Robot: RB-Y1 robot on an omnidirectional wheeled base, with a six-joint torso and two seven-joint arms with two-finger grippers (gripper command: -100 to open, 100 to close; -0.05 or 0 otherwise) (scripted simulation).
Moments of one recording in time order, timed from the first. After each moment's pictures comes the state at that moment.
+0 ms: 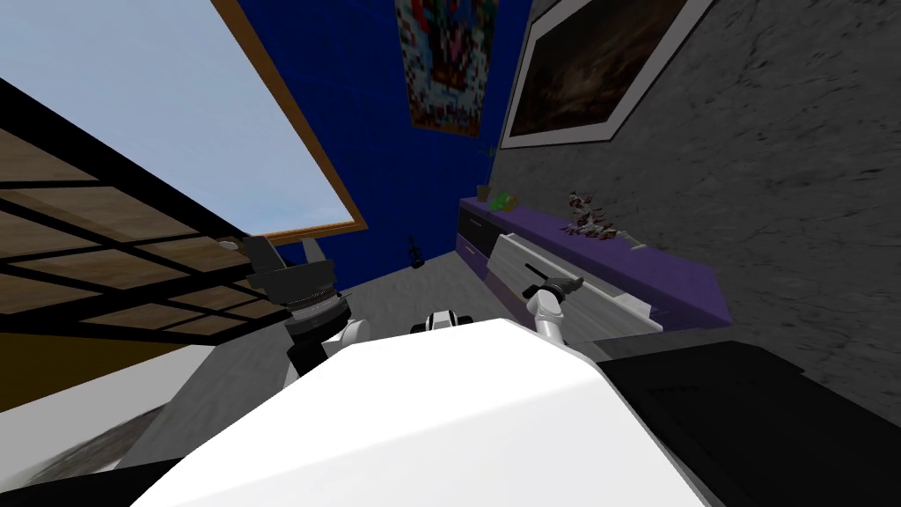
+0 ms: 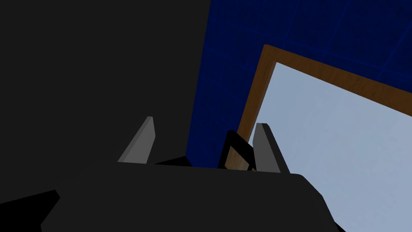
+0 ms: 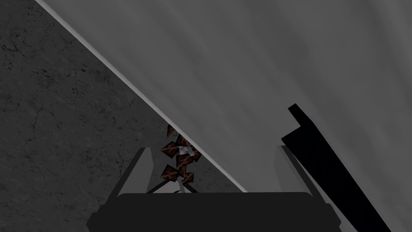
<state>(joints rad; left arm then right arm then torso) 0.50 -0.01 0.07 -2.34 0.01 -0.65 0.03 0.14 -0.22 -0.53 -1.45 1.41 0.61 0.75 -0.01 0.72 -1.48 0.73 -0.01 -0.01</state>
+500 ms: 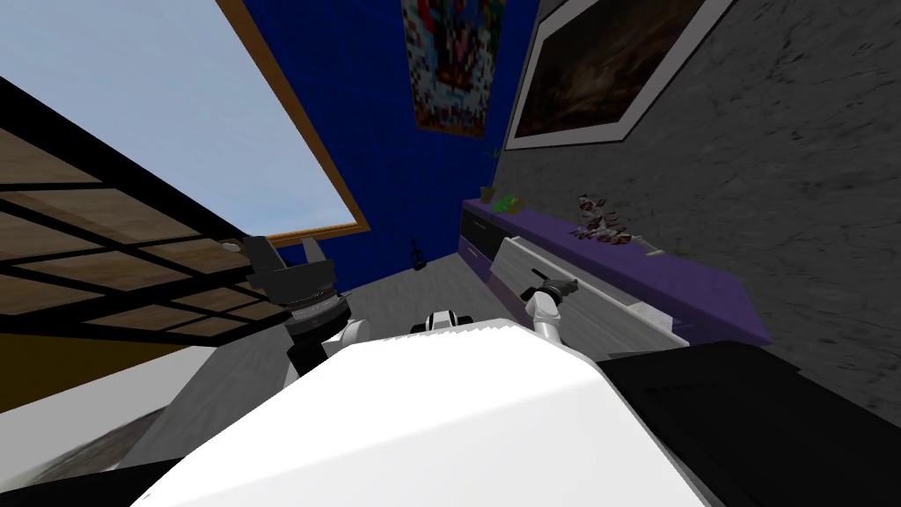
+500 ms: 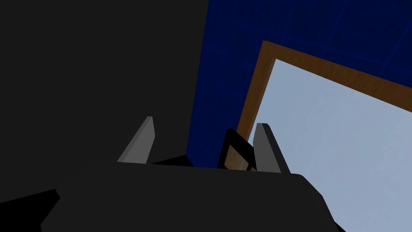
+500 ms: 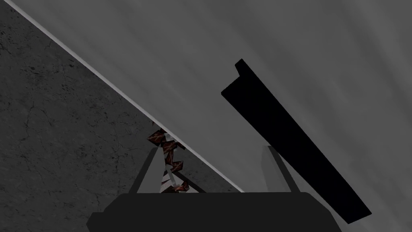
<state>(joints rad) 0.50 -0.01 0.07 -2.34 0.01 -0.65 0.03 0.15 -0.20 -0.52 -1.44 1.47 0.61 0.66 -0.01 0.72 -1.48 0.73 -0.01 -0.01</state>
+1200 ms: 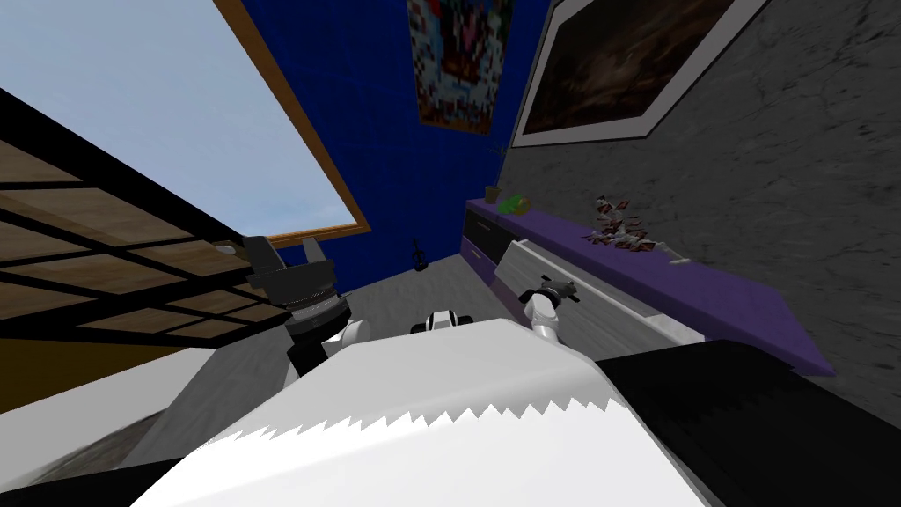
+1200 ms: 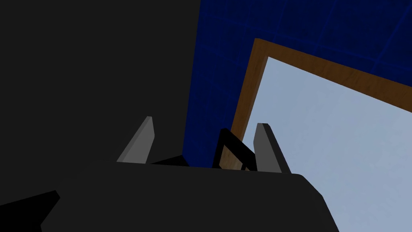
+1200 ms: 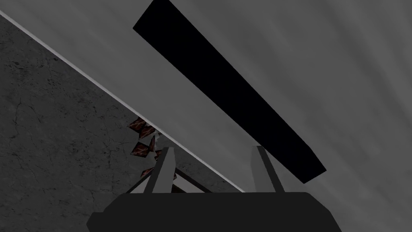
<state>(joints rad) 0.50 -0.01 0.07 -2.34 0.01 -0.65 0.03 0.18 -0.18 -0.51 -1.45 1.51 0.61 0.58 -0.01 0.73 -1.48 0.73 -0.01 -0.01</state>
